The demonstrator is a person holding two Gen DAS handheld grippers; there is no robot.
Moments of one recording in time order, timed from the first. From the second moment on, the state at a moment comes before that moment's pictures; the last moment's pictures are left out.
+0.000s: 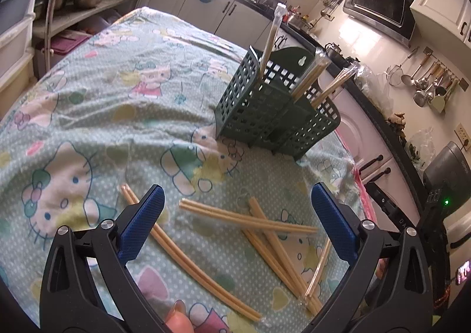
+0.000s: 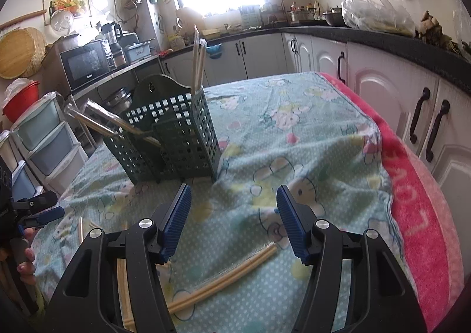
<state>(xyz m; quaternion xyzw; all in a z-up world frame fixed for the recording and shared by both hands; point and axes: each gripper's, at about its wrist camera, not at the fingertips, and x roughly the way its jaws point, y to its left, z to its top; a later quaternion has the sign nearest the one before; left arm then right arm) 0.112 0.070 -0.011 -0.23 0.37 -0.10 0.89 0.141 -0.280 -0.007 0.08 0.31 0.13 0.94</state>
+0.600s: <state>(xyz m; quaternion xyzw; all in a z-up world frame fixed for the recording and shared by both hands) 0.113 0.056 -0.040 -0.25 0.42 -0.12 0.86 0.125 -0.288 -0.036 0.09 0.36 0.14 0.92</state>
